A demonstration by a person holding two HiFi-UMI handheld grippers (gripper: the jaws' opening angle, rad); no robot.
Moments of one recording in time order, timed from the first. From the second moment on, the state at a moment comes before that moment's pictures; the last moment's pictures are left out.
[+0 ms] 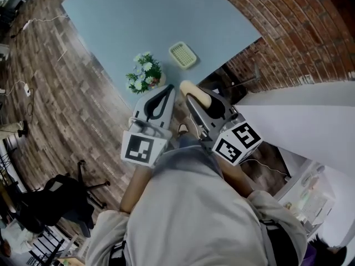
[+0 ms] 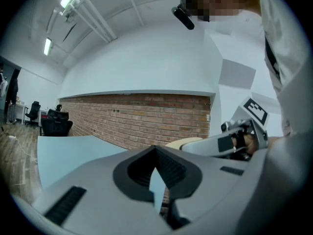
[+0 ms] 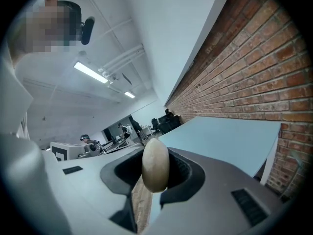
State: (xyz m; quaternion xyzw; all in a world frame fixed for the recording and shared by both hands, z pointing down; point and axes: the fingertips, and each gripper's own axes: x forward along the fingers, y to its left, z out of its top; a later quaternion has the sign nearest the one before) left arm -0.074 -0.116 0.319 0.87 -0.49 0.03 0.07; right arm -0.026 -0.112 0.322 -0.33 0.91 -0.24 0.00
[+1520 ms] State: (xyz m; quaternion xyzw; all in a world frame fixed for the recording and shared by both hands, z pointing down) left arm -0.123 -0.215 0.351 0.91 -0.40 0.03 0.11; right arm -0.078 -0.213 0.363 -0.43 0.86 -0.27 0.00
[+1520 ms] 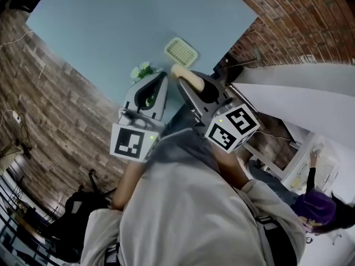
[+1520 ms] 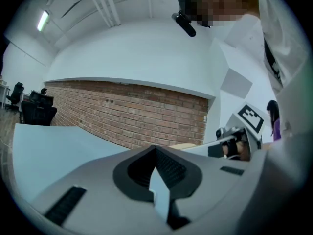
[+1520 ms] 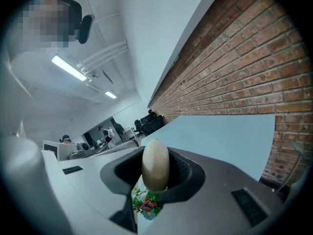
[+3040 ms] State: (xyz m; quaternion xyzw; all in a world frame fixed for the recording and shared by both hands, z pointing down) left arm -0.106 -0.261 0.353 0.89 -0.44 0.01 0.10; right arm -0.053 -0.295 0.474 -0.43 0.83 -0.36 -0.06
